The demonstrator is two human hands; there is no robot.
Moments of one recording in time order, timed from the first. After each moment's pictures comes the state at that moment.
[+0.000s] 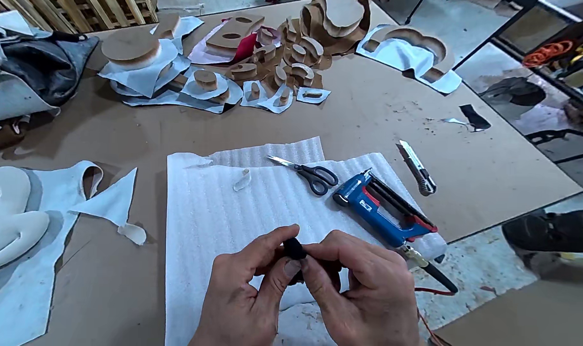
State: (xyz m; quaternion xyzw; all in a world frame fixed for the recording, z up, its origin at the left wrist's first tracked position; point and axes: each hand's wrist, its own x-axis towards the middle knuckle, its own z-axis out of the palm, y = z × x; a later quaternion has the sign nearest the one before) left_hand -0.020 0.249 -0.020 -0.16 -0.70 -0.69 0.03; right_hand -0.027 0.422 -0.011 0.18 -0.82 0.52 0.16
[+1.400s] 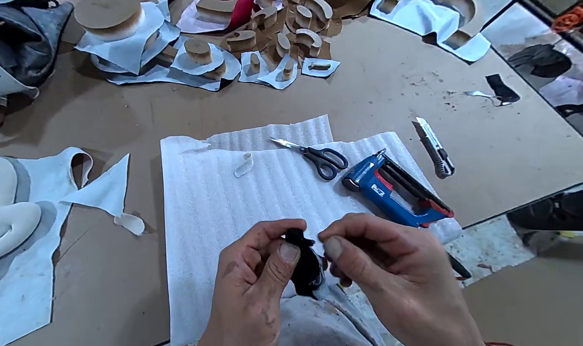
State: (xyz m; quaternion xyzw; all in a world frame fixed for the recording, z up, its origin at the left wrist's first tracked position) left_hand -0.017 0.252 -0.022 -0.01 -0.54 -0.83 -0.08; right_hand -0.034 0.438 -0.008 0.10 -0.74 0.67 -0.02
